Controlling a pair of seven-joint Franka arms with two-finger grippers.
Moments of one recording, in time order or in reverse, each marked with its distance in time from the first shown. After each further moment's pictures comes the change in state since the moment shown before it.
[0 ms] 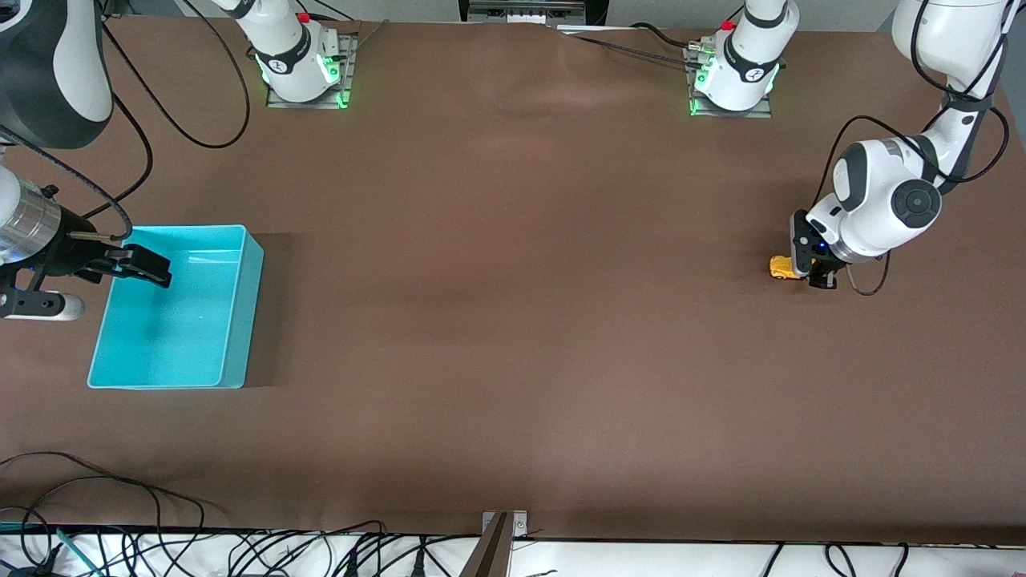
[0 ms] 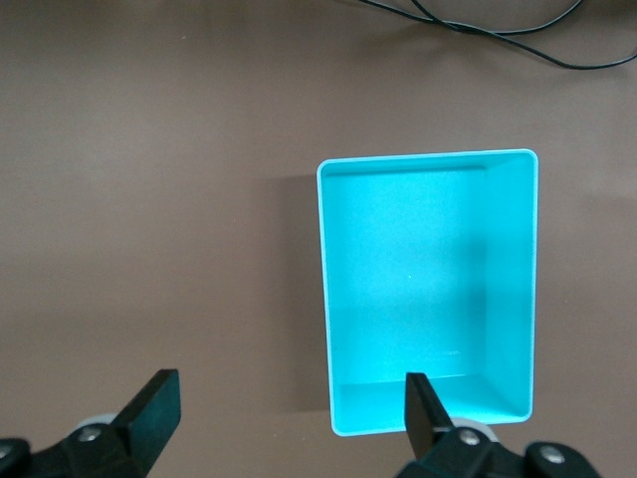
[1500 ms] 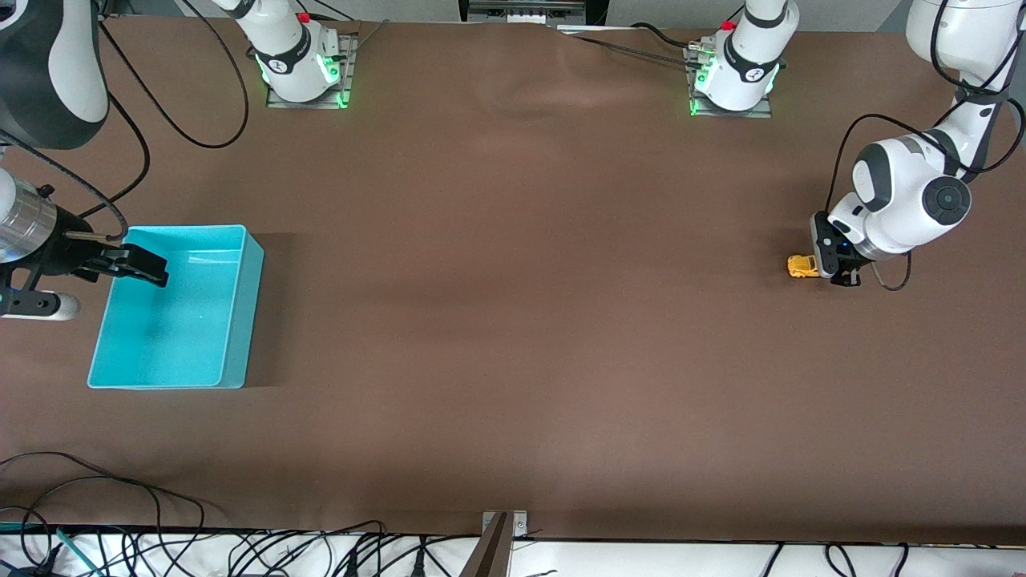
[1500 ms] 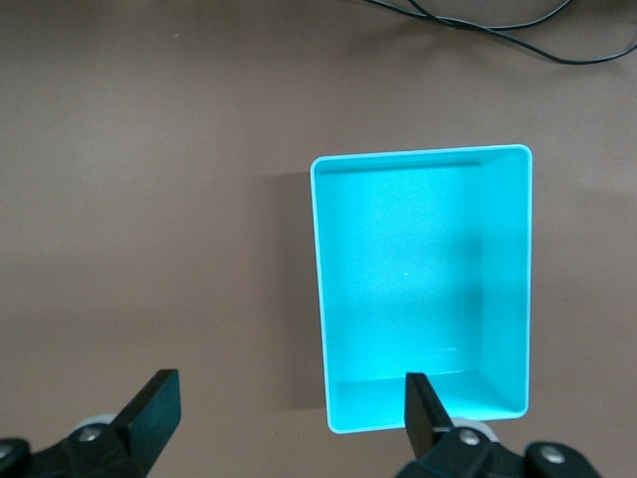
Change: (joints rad) left arm 0.004 0.010 0.058 0.010 -0.064 0.000 -0.001; right arm -0.002 0.000 -0.008 0.000 0.000 -0.005 0.000
